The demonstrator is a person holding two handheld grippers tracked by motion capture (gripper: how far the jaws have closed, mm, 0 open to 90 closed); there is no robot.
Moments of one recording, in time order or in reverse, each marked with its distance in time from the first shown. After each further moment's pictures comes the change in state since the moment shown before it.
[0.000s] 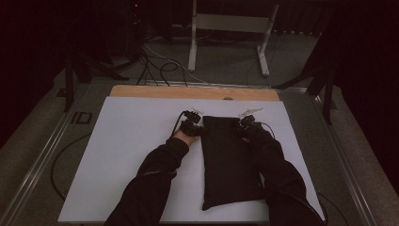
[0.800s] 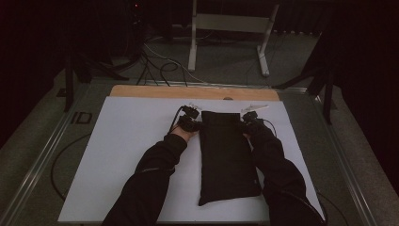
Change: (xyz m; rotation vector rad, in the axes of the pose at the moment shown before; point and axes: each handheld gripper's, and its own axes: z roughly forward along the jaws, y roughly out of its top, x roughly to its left) left arm 0.005 0.014 -0.014 -0.025 0.048 0.040; right arm -0.002 0.012 -0.014 -0.079 0.007 0.051
